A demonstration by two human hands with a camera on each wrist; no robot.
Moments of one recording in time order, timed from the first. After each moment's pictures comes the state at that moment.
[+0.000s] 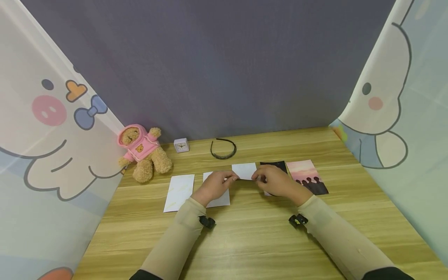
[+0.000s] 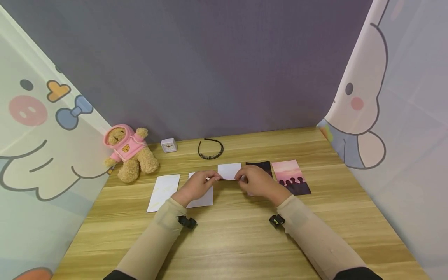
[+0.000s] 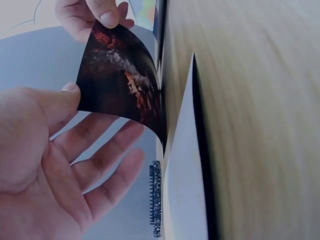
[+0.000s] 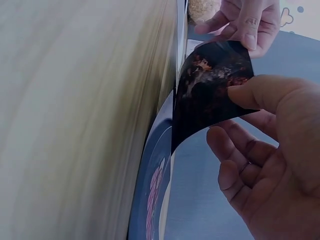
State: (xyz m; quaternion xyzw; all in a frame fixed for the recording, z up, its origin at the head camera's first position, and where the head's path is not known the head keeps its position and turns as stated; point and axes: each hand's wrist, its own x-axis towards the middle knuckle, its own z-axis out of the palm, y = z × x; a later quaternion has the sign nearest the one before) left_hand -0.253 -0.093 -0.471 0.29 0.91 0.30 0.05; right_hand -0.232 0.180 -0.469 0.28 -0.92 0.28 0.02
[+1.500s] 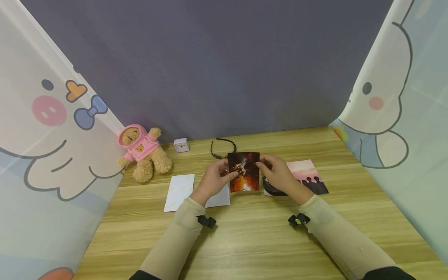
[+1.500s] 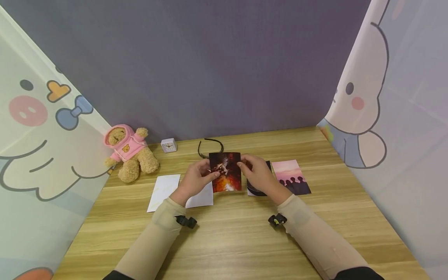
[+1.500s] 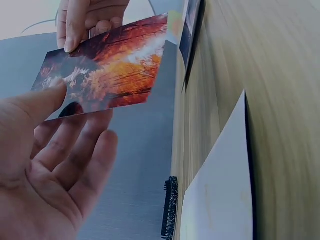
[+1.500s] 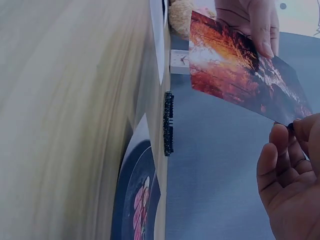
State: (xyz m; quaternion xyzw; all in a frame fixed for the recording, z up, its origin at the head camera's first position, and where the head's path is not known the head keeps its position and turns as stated) left_hand -0.252 -0.089 -0.456 0.25 0.84 0.49 0.01; right_hand -0.233 0.179 -0.461 0.21 -0.84 0.48 0.13
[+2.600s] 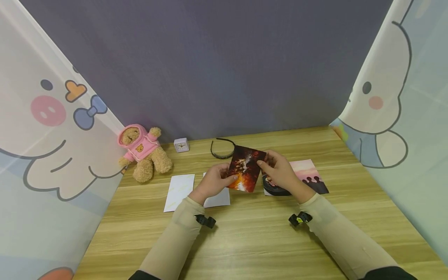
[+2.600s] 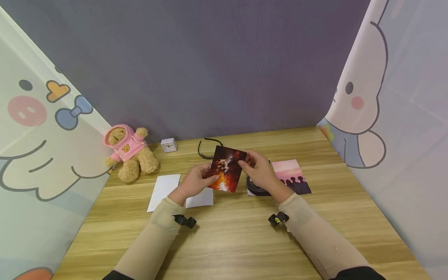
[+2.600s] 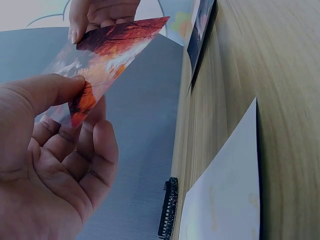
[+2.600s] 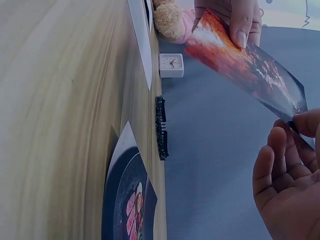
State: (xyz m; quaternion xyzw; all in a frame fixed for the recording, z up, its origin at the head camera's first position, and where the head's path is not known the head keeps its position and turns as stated) left_hand -0.250 -0.095 -0.453 0.27 0.83 0.49 0.08; right_hand -0.234 0.182 -0.453 0.16 -0.82 0.55 0.09
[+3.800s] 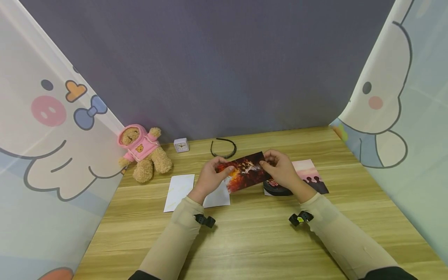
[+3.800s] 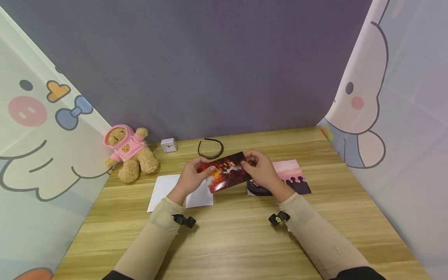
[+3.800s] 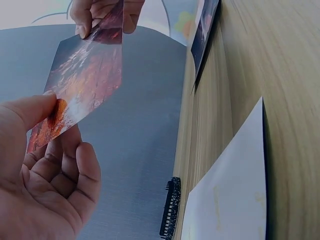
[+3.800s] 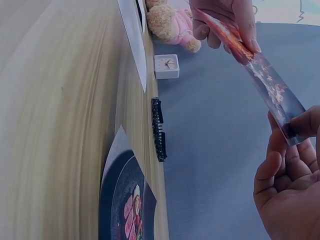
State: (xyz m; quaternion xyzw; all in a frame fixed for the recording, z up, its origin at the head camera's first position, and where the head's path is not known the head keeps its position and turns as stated) left_hand -0.256 -0.097 -0.453 0.21 0.82 0.54 0.00; right_hand -0.235 0.185 -0.451 0.15 -0.81 0.56 0.11
